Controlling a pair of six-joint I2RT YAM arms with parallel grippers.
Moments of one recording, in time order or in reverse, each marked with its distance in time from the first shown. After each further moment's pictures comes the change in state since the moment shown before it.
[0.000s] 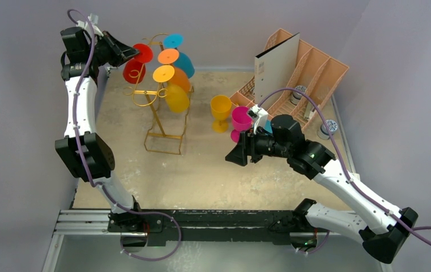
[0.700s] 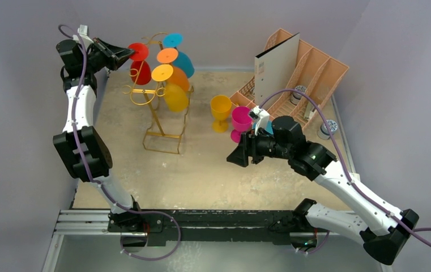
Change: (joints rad) left arm 0.071 0.016 -0.219 0.457 0.147 -0.426; right arm 0.000 -0.015 -0.011 -0.015 0.018 -0.004
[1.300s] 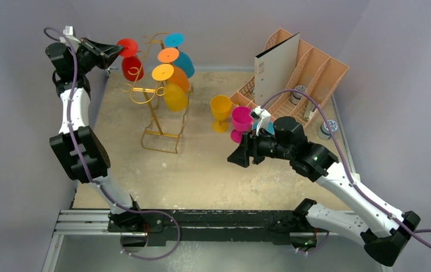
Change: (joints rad) left arm 0.059 0.000 -0.036 0.185 0.007 -0.175; right arm 0.000 -0.011 0.000 -0.004 0.001 0.000
